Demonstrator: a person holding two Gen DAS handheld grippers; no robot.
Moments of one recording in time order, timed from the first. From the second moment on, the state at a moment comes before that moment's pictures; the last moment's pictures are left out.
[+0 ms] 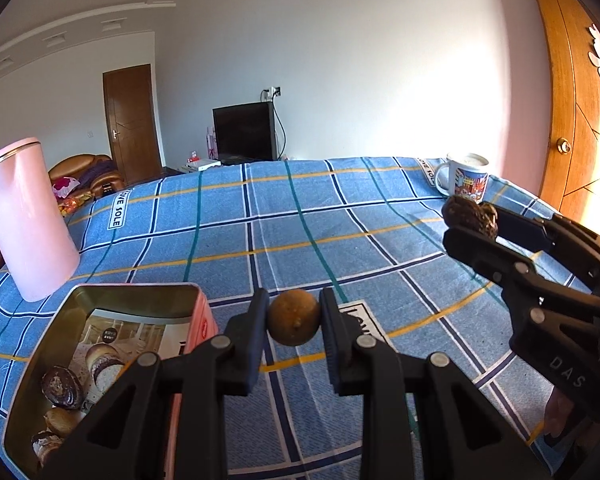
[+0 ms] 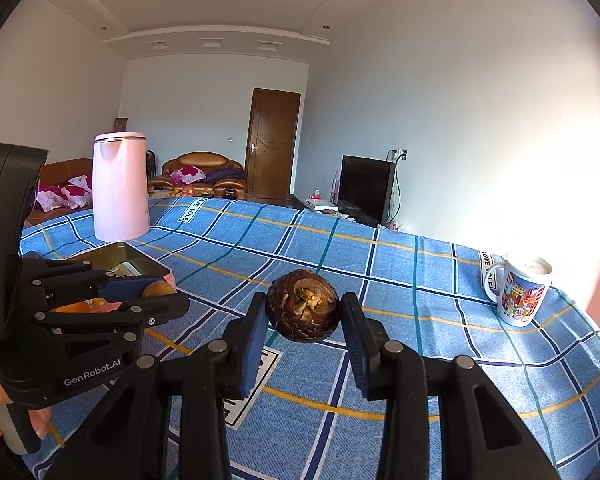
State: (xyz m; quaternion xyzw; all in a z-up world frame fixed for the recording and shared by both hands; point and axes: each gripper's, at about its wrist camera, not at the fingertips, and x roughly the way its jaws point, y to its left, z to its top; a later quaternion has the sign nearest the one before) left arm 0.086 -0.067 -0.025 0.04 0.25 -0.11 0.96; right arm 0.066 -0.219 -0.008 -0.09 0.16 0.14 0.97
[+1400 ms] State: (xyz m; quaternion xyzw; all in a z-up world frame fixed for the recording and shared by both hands) left arm 0.038 0.041 -0.007 -0.02 0.21 -0.02 0.98; right arm 0.058 -0.123 0.010 -0.10 0.16 0.25 0.95
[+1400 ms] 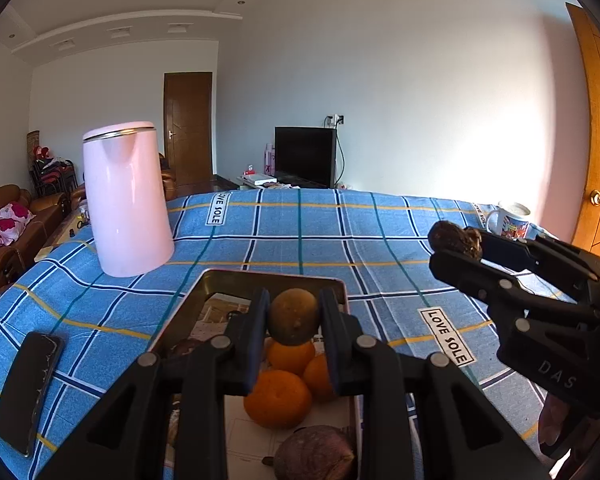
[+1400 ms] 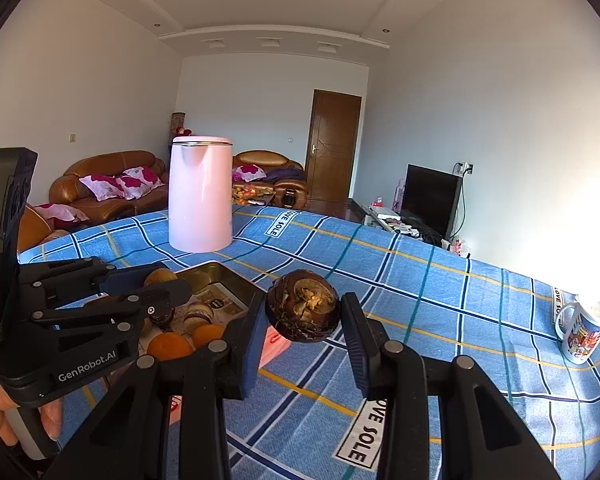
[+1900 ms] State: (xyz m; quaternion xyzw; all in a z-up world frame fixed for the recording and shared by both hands) left arm 0.038 0.083 -0.019 -0.04 0.24 0.01 0.97; right arm 0.065 -0.067 0.002 -0.12 0.19 0.30 0.93
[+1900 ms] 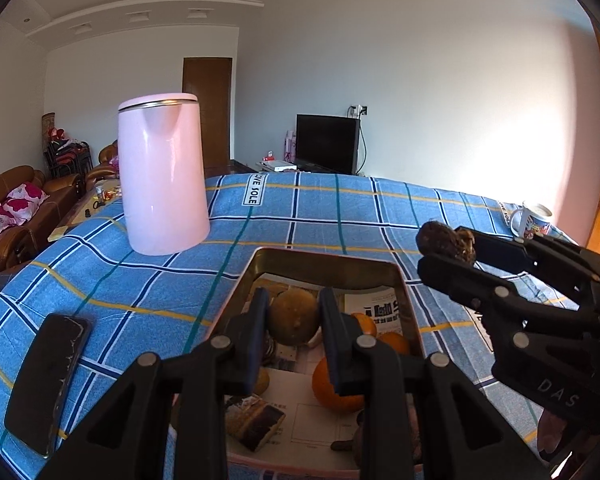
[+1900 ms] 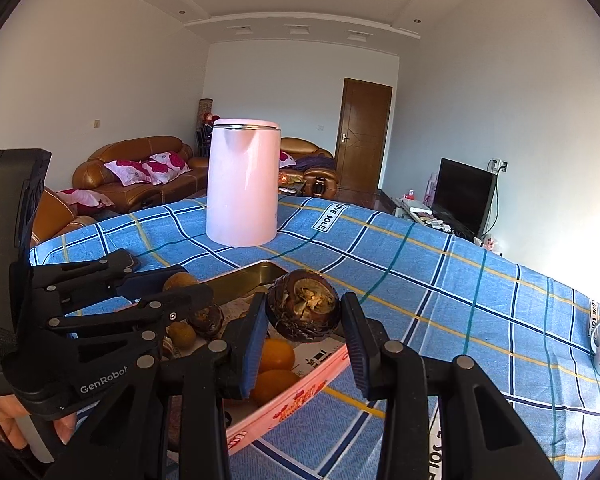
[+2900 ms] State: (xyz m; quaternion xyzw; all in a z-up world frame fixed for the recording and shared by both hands) left arm 0.022 0.107 -0.029 -0.05 0.25 0.02 0.97; right arm 0.068 -0.041 -0.031 -0.14 0.27 0.32 0.90
